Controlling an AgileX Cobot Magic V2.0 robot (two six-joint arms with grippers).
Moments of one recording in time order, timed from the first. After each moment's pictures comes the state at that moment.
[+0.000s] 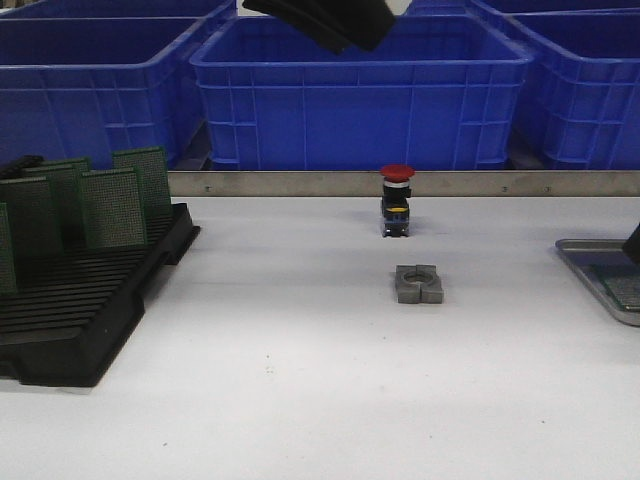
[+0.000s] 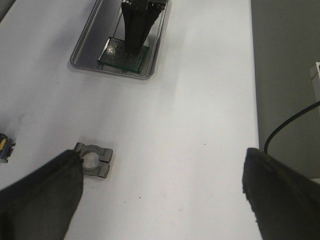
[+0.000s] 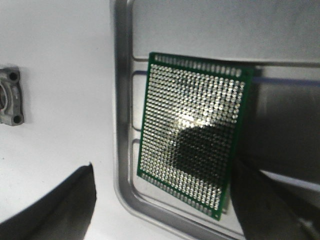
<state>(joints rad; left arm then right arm) -0.47 1.75 -1.55 -0.92 1.07 1.25 -0.39 2.01 -1.24 0.77 0.99 -0.74</state>
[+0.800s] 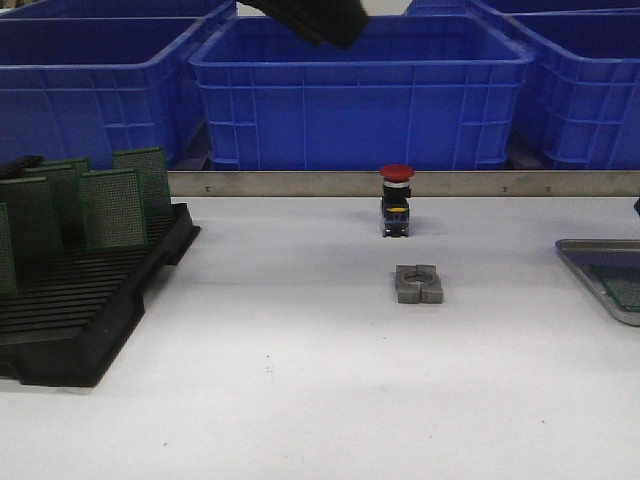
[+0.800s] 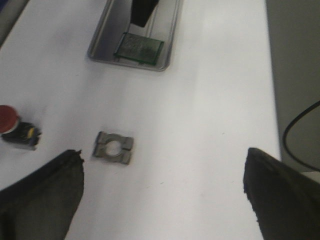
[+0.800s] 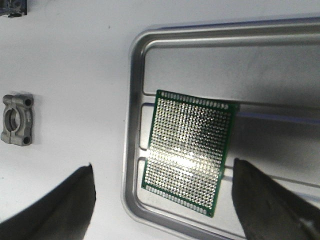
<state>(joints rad) -0.42 1.75 -1.59 -0.85 1.07 1.25 -0.39 1.91 -1.24 0.76 0.93 -0.74</state>
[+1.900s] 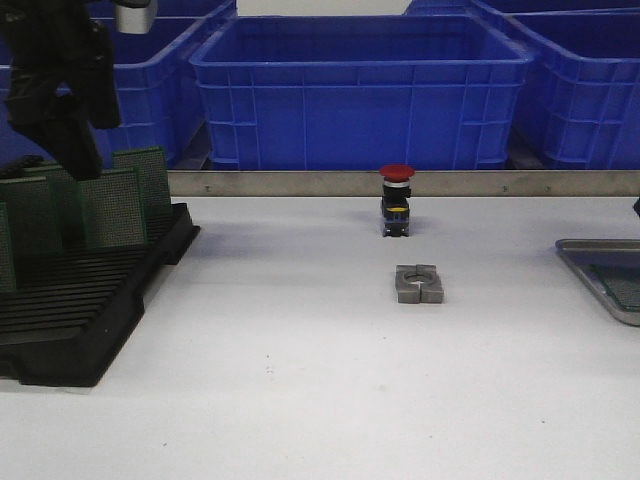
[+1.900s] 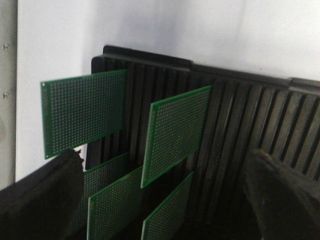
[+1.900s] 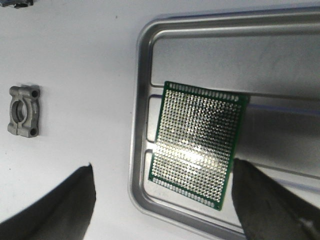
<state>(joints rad) -0.21 1.93 -1.70 -0.10 1.06 1.25 -0.39 1.91 -1.24 0.75 0.96 -0.74</state>
